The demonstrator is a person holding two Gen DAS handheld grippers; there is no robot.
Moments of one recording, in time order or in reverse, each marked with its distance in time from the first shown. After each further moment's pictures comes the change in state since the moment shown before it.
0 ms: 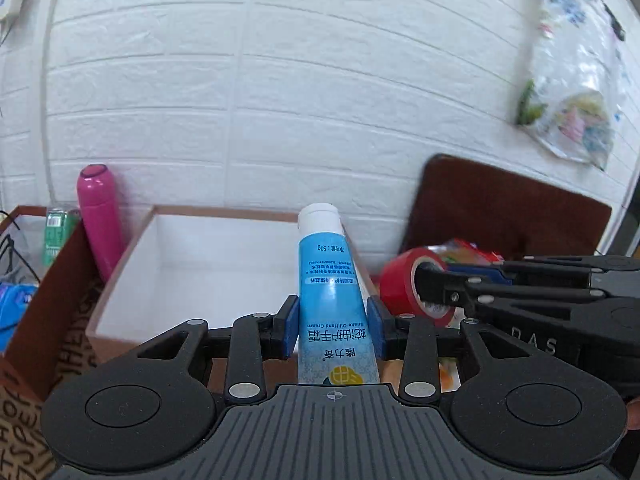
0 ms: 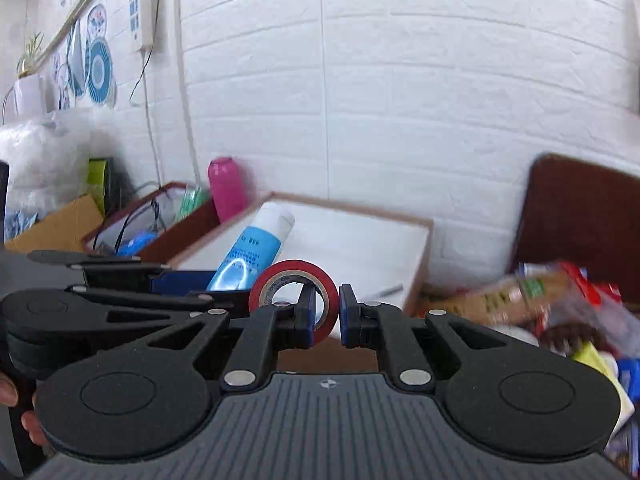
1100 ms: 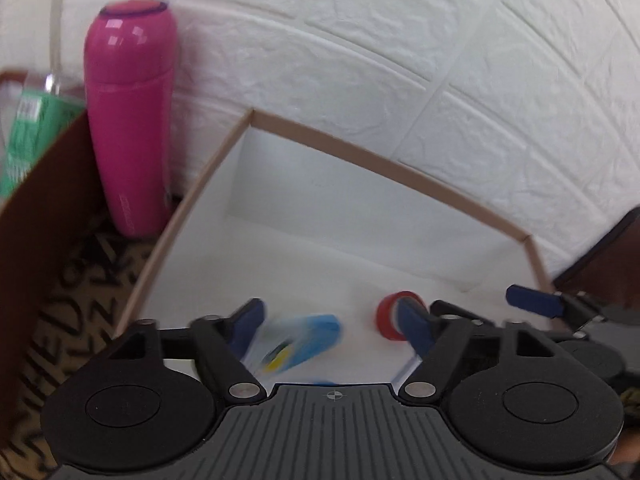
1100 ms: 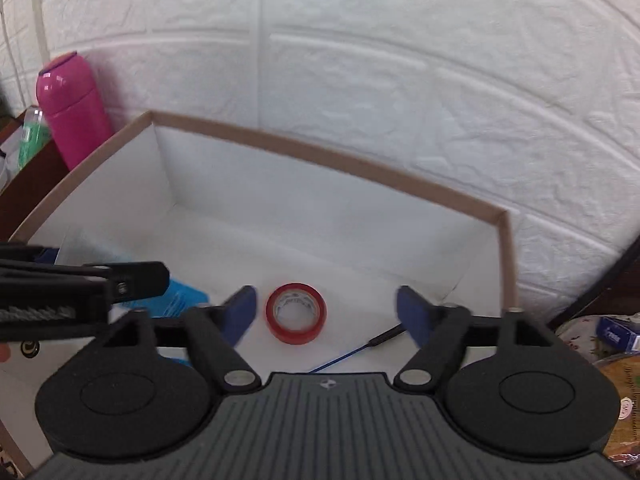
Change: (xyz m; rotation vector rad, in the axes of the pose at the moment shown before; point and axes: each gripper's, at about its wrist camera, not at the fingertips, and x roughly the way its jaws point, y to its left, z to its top) left arm 0.182 0.170 0.025 -0.380 0.264 0.068; right arm 0.260 -0.022 0.015 -0.034 0.324 -0.186
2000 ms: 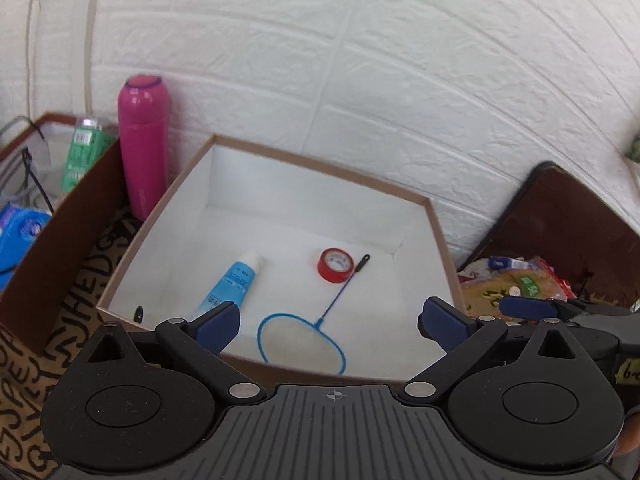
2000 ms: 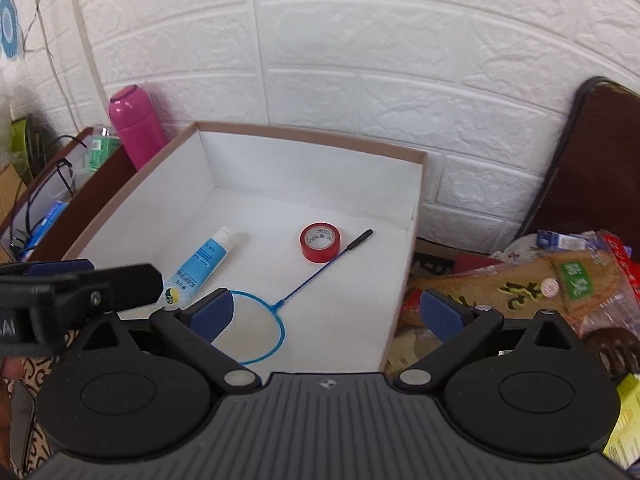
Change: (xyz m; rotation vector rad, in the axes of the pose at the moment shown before) left arm -0.125 -0.095 -0.083 0.149 -0.117 0.056; right arm -0.125 -0.038 -0.050 0.105 0.004 0.100
